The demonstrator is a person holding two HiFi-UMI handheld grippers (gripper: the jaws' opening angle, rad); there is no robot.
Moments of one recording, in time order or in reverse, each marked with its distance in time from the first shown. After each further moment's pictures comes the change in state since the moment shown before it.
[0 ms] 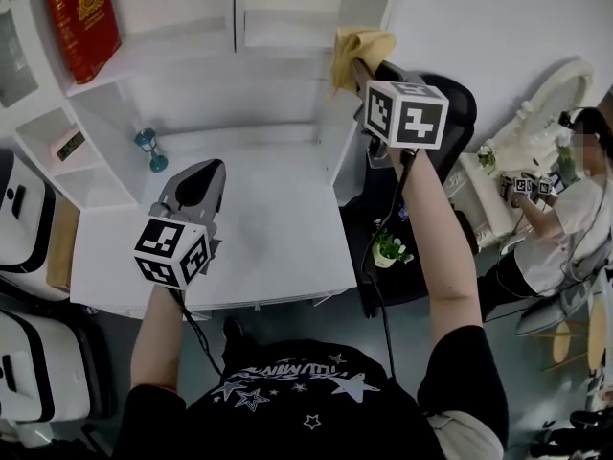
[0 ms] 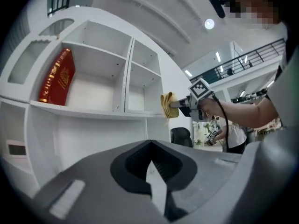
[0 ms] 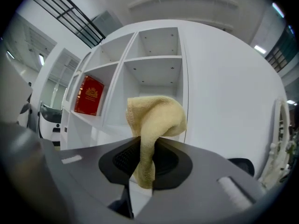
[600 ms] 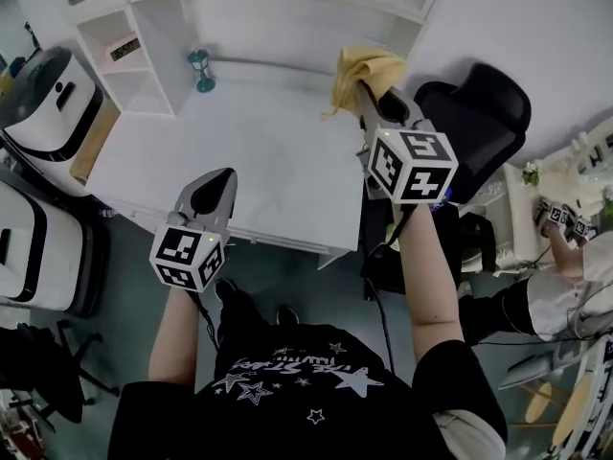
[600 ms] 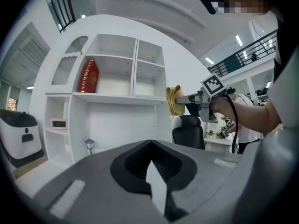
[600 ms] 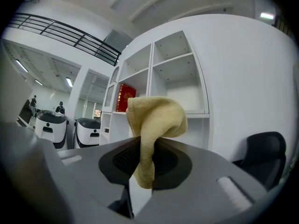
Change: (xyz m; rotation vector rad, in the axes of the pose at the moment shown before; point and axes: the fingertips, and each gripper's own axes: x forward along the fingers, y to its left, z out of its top) left arm -0.096 -0.099 -0.093 -0.070 0.118 0.299; right arm -0.091 0.080 -0.096 0.072 -0.063 0.367
